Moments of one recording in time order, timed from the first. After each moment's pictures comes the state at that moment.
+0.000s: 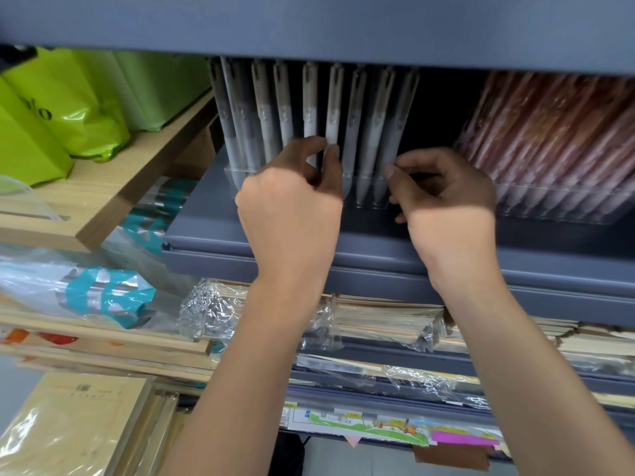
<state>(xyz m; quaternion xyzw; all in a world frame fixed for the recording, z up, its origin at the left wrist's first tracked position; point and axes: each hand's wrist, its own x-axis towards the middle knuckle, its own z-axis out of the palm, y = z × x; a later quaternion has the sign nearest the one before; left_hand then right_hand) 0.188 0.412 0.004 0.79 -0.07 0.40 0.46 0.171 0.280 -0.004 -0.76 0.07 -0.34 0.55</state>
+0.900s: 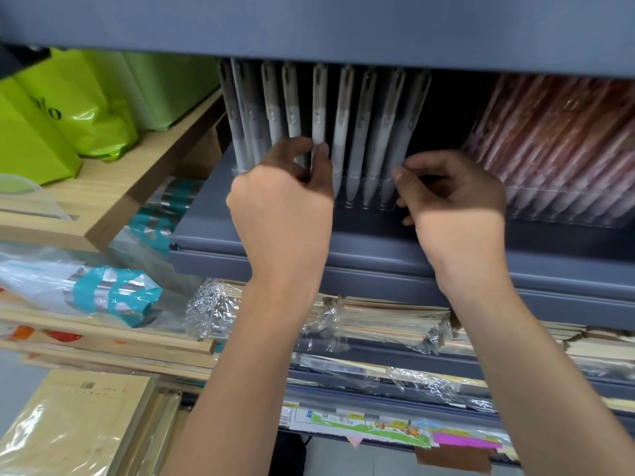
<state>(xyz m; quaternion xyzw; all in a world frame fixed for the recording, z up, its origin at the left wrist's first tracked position) 0.191 0.421 0.007 0.79 -0.02 0.38 0.49 0.169 0.282 -0.002 -0.76 0.07 -0.34 0.55</state>
